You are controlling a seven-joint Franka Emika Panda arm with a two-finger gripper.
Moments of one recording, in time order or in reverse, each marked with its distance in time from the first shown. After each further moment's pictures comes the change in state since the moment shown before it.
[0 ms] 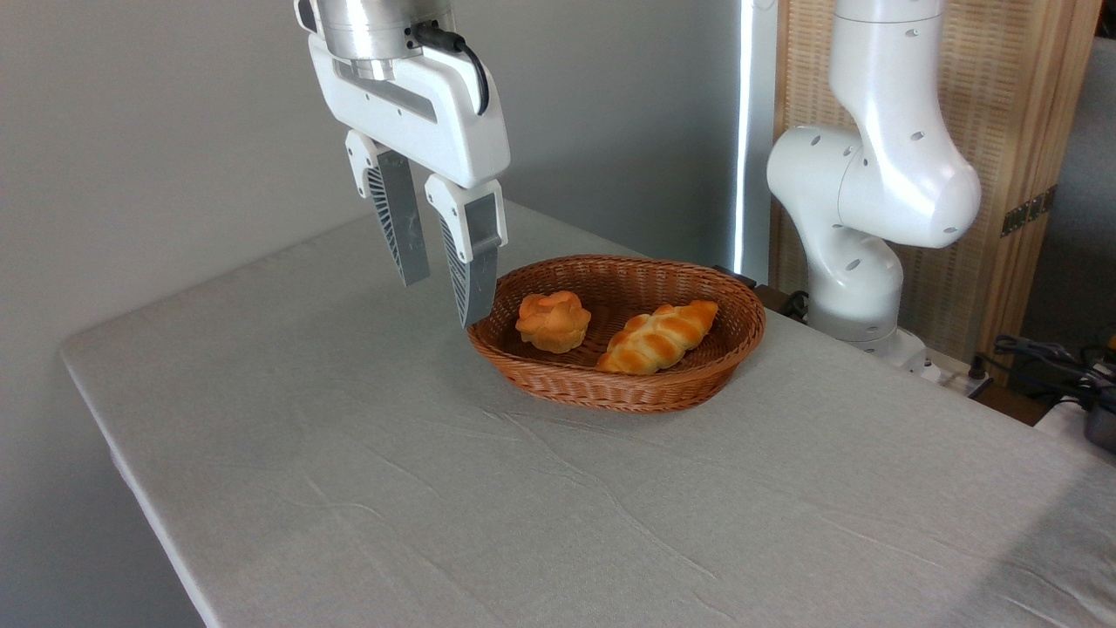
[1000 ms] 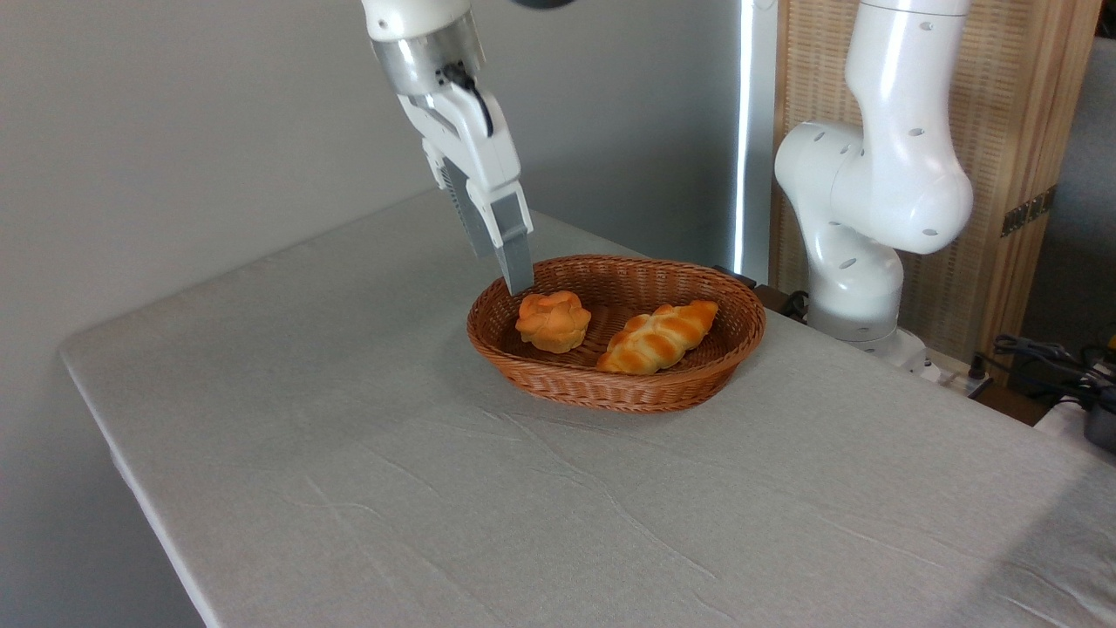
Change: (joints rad) arm -0.227 -0.195 -0.024 -0.372 -0.001 0.031 -0.001
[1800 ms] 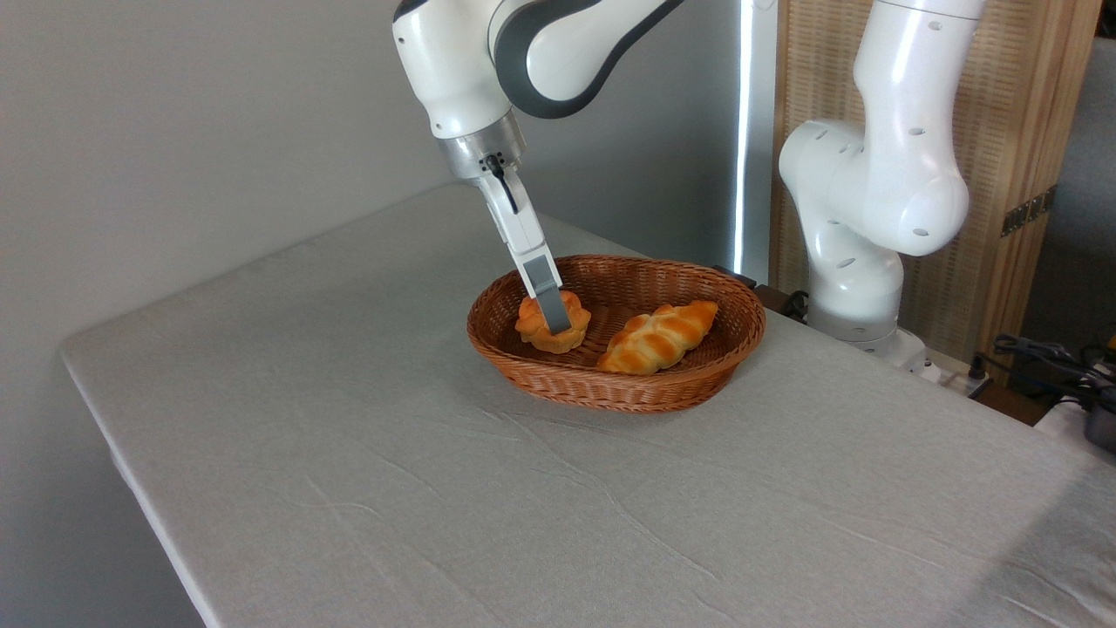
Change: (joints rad) arm -0.067 -0.067 -0.136 -0.347 0.000 0.220 -0.002
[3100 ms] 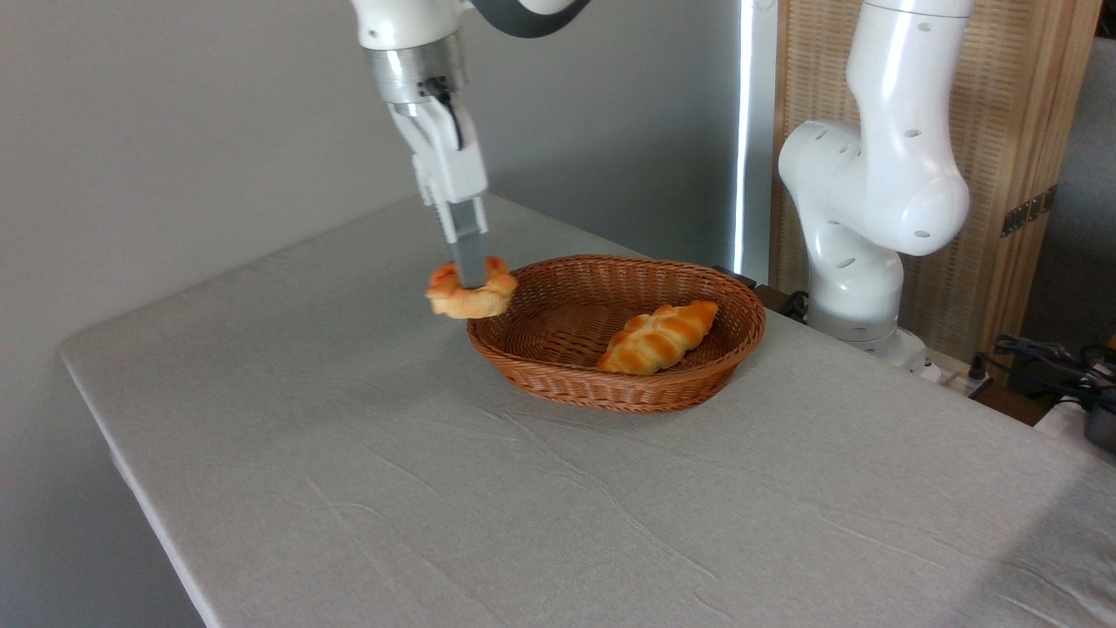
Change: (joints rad) arm 0.012 0.105 0.160 0.357 0.000 -0.085 0.020
